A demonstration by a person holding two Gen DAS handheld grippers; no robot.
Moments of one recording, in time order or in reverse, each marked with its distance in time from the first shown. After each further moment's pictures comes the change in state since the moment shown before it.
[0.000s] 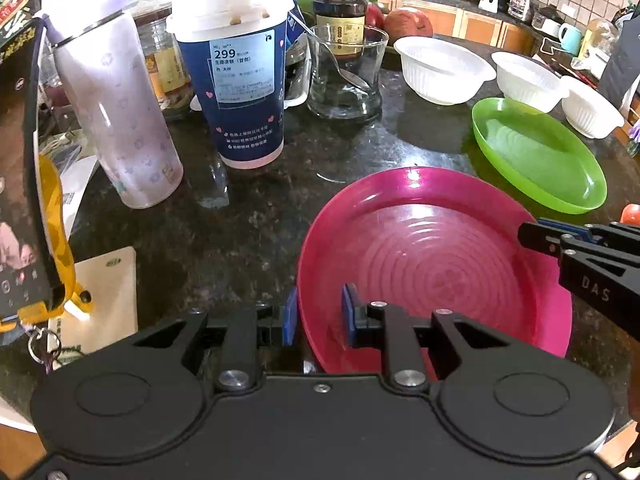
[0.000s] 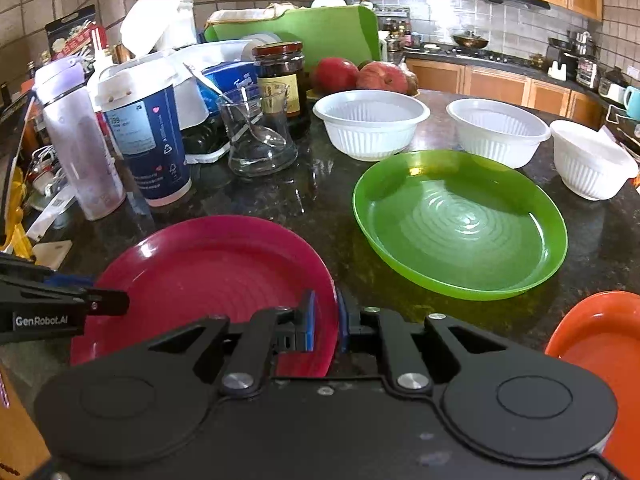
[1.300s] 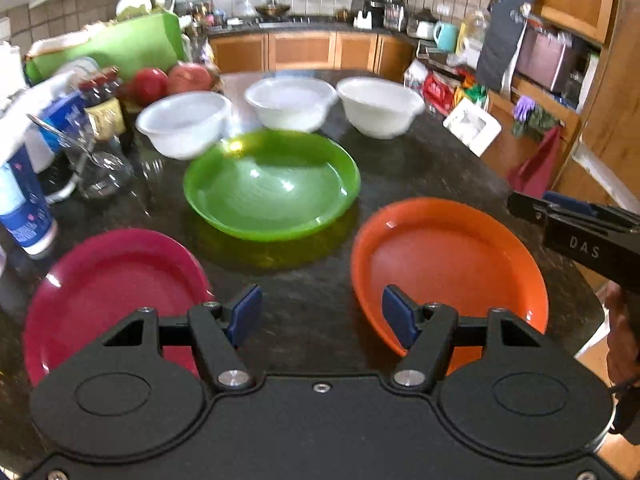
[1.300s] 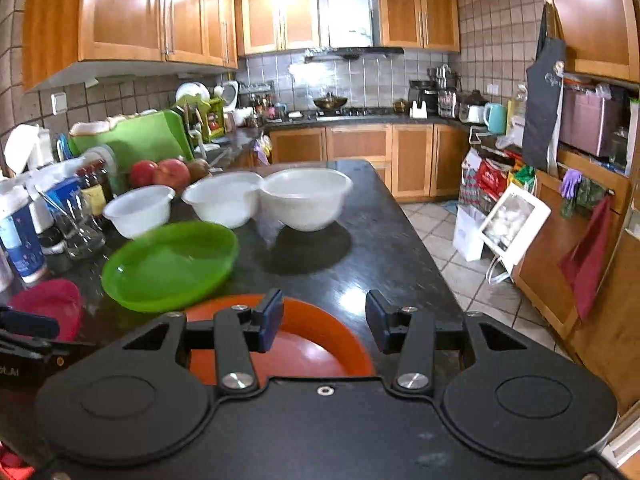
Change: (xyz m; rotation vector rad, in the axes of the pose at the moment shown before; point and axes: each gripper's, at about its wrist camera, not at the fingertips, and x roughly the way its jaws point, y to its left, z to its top) left arm -0.026 -0.194 0.006 0.193 -0.094 -0.234; right arm -0.144 -0.215 -0.059 0.183 -0.217 -0.291
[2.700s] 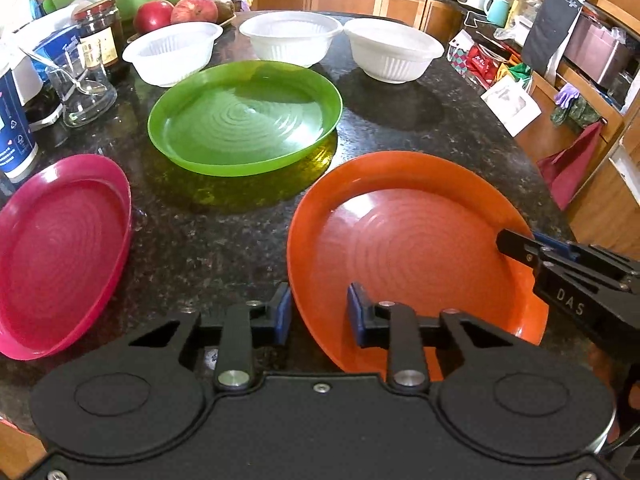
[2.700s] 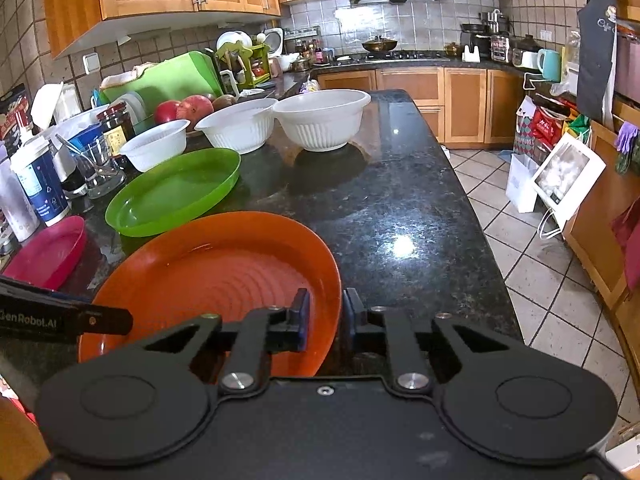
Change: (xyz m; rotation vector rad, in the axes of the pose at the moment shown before) left arm 0.033 -0.048 -0.005 -0.157 0.126 0.089; right arm 0.040 -0.033 -0.031 -0.031 0.153 0.172
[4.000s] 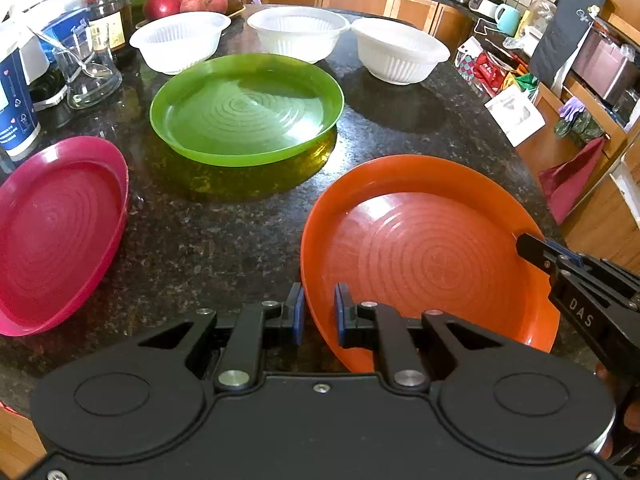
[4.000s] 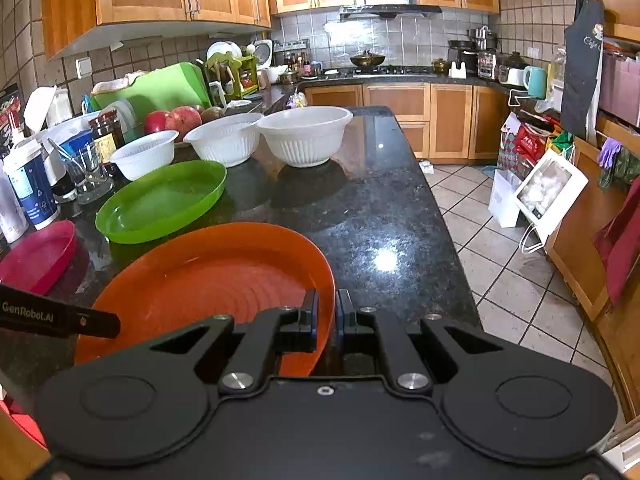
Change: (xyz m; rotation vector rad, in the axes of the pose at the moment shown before) left arm -0.001 -0.003 0.000 -0.066 0.007 -0.010; right arm -0.013 -0.003 0.003 -0.003 -0.049 -0.048
